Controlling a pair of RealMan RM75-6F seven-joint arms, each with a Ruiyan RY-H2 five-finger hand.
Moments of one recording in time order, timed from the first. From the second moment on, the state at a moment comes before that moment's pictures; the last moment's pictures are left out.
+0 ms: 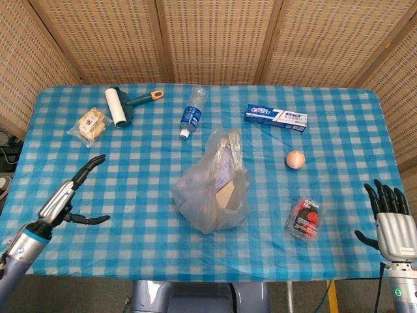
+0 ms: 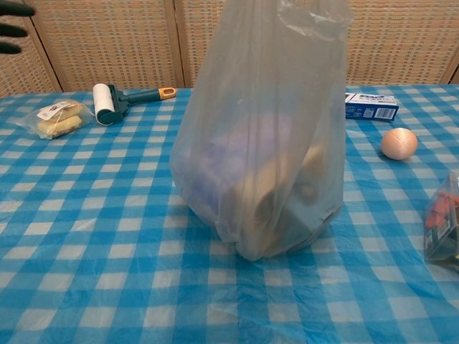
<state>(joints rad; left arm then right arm) -0.43 -1.02 -0.08 -1.76 1.70 1.24 -0.90 0.07 -1.13 0.10 -1.65 -1.43 1.49 -0.18</state>
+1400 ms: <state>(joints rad) -1.08 -1.31 -0.46 -1.82 1.21 0.63 -1.29 0.09 -1.14 0.14 -1.61 -1.34 1.45 -0.15</state>
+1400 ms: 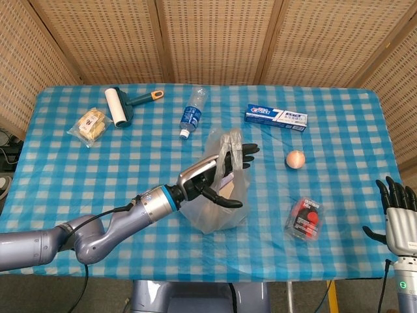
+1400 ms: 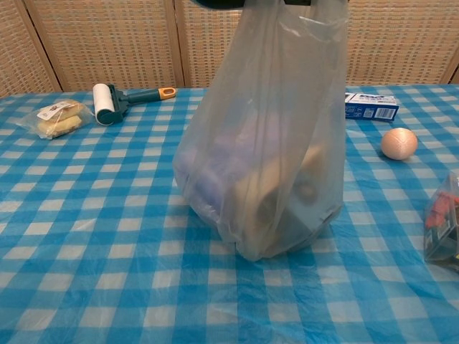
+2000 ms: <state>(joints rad) -1.19 -1.50 -0.65 -1.64 1.05 0.49 -1.43 0.10 -1.13 0.14 -1.60 -1.32 1.42 -0.13</state>
